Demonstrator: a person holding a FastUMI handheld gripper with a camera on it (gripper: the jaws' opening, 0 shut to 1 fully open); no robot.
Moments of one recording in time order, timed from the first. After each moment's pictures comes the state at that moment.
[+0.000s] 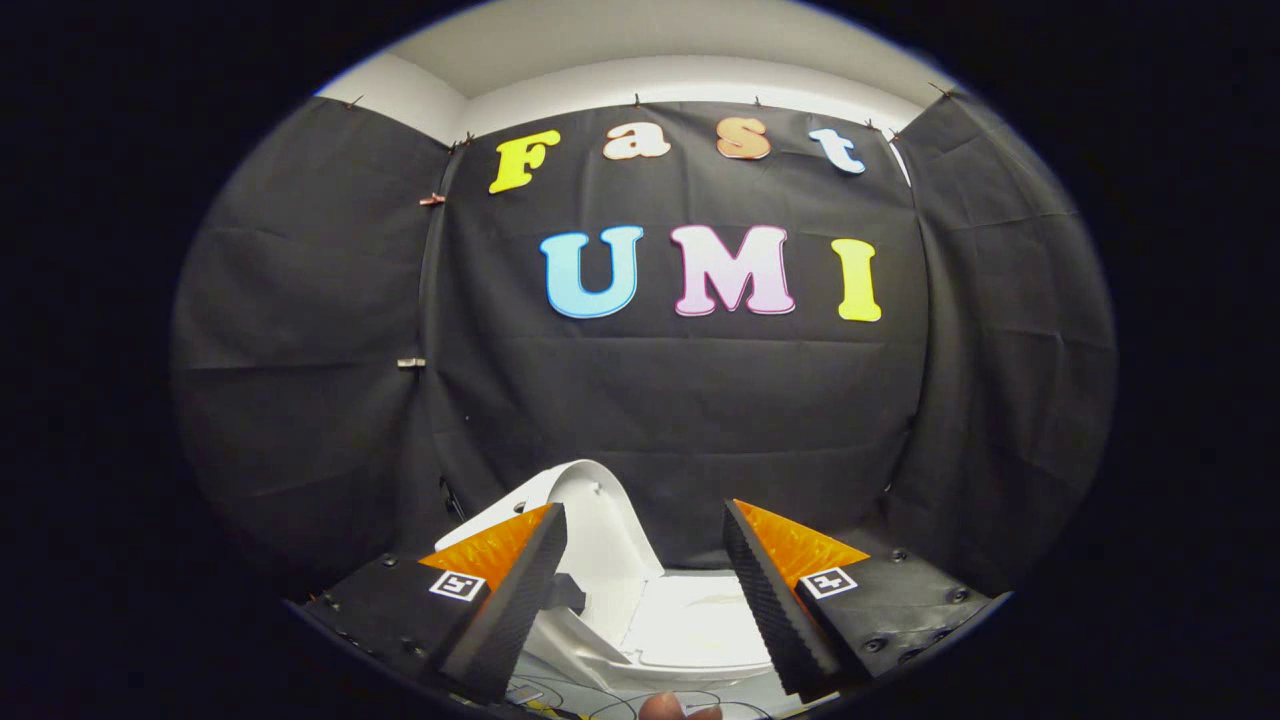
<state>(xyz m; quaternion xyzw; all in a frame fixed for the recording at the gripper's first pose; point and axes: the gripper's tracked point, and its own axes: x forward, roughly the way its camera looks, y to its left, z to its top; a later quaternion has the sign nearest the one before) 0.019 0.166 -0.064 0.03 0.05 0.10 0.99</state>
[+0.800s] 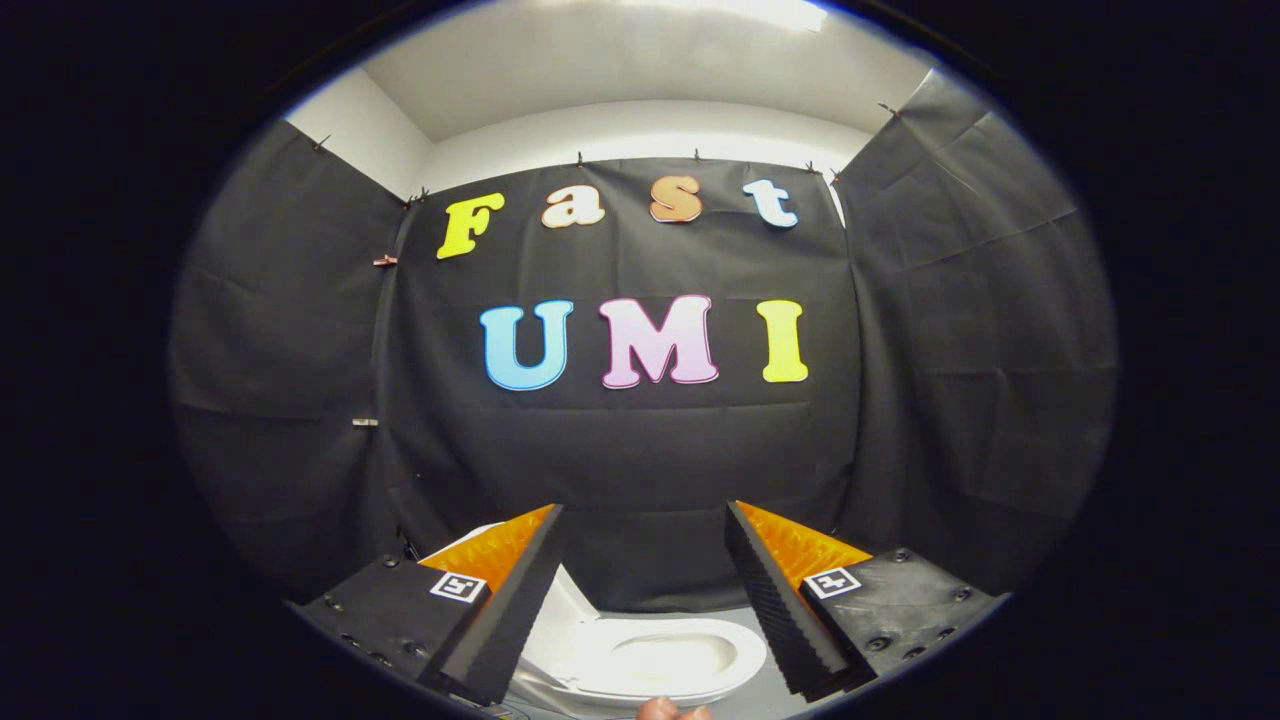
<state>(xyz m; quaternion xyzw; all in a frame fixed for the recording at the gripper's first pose) 0.004 0.040 0.005 0.04 -0.03 0.03 1.00</state>
